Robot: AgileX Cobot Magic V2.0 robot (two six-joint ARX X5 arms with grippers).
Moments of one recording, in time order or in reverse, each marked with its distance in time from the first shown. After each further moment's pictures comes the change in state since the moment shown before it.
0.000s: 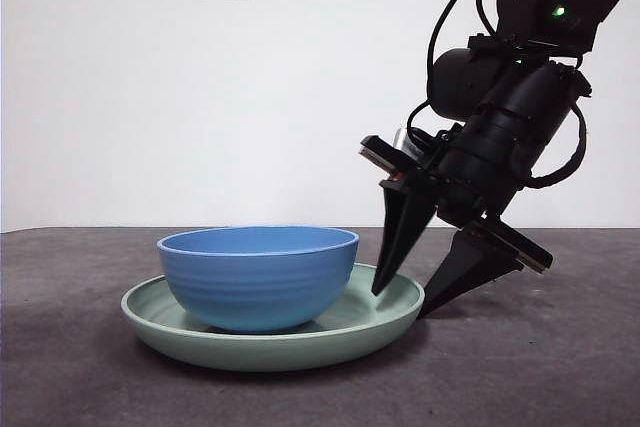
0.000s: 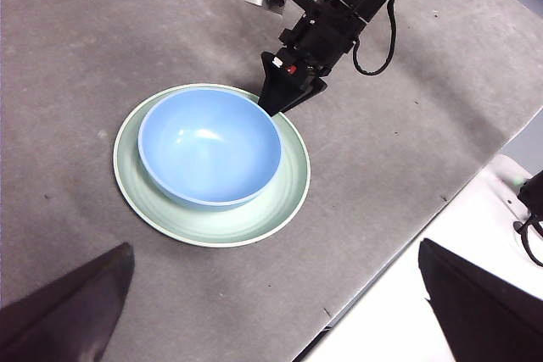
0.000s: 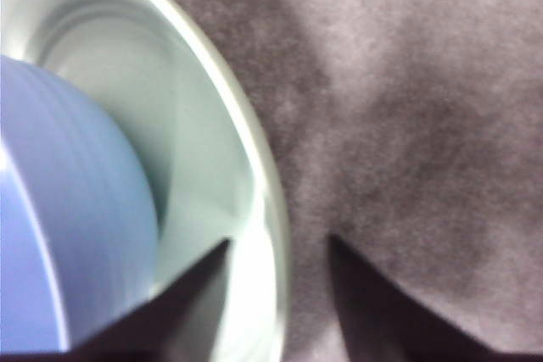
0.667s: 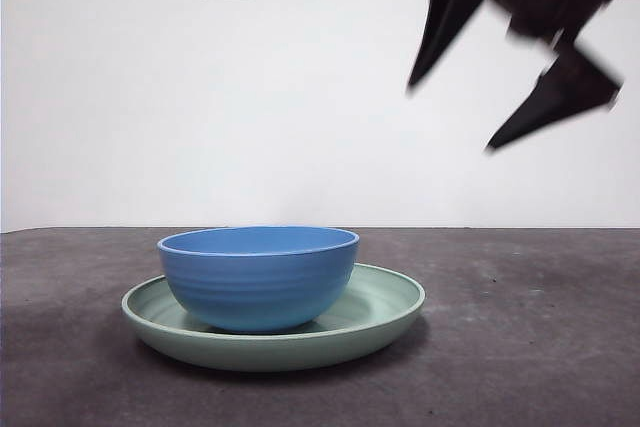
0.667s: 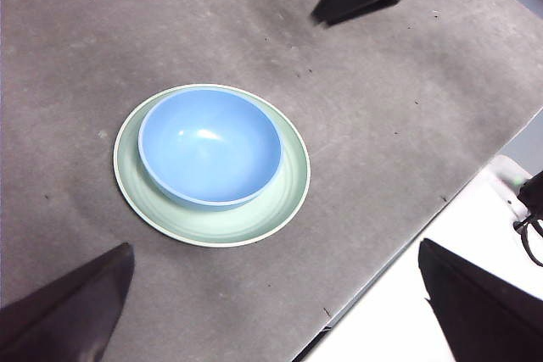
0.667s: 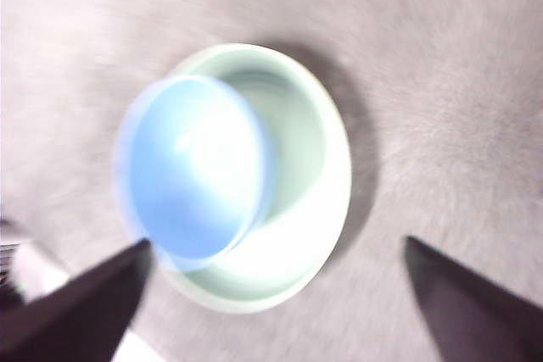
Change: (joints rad) left arm 0.000 0.000 0.000 0.000 0.000 0.000; right arm -0.086 -0.461 0.023 -0.232 0.019 -0.080
